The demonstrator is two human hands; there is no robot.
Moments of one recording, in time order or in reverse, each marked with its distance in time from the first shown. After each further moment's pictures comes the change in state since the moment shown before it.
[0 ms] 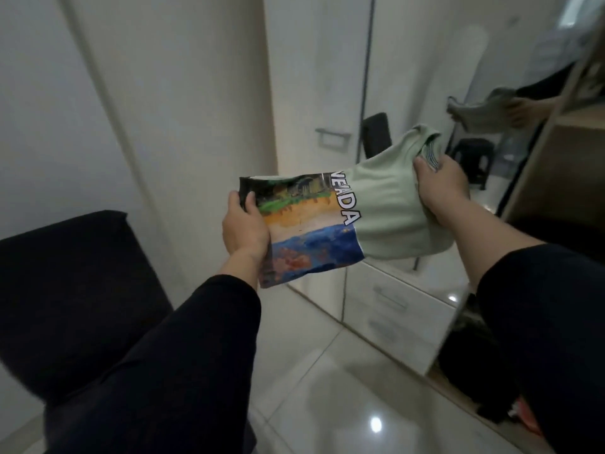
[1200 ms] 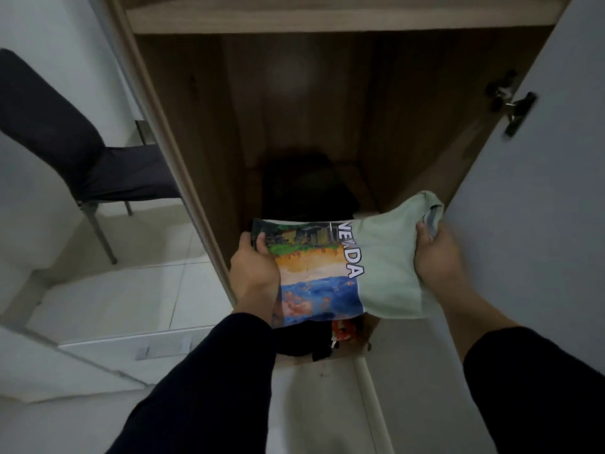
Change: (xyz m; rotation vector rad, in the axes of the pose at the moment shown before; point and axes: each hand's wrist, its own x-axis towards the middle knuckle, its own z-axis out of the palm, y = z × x) left_hand -0.266 0.104 0.569 0.147 -0.910 0.182; right_hand 0.109 0.451 -0.288 -0.276 0.632 0.677
